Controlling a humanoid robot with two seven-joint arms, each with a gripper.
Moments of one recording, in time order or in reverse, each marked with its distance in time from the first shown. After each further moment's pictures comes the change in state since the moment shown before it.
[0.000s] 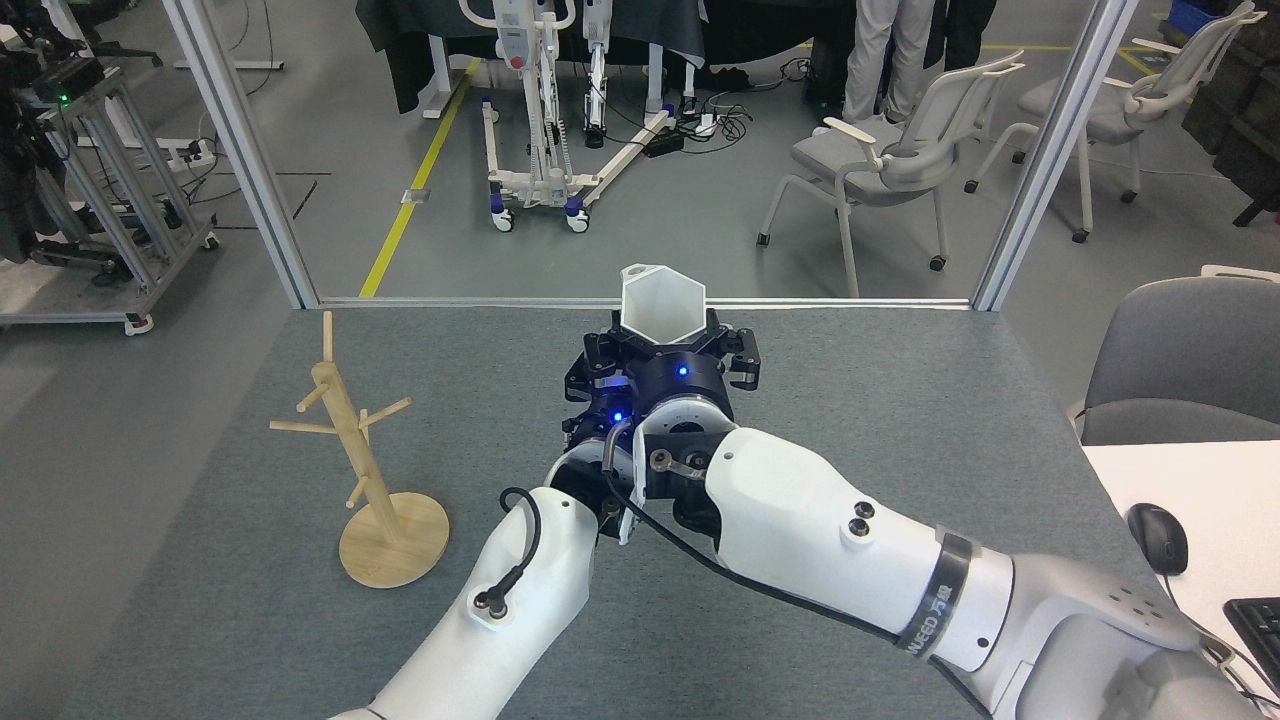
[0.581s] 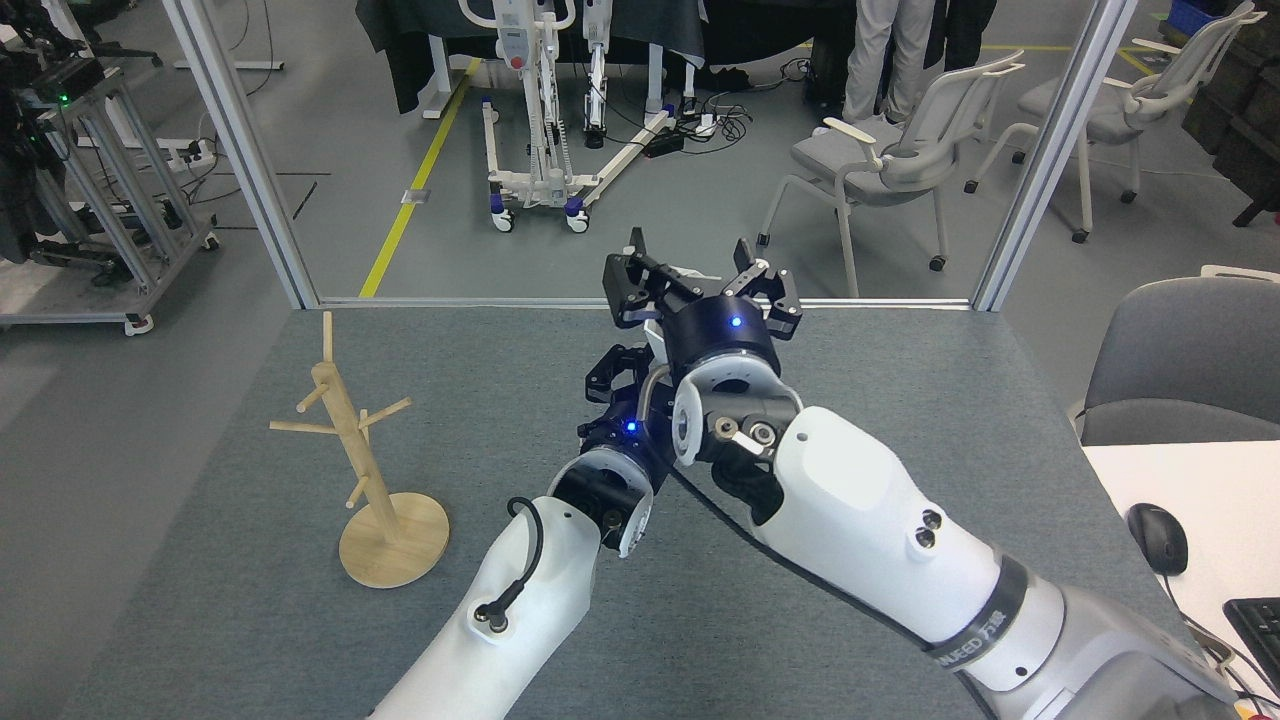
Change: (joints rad) left arm 0.029 0.005 -0.005 -0.064 -0.048 -0.128 0.014; right arm 0.100 -0.050 -0.316 -0.183 0.170 -0.139 -0.008
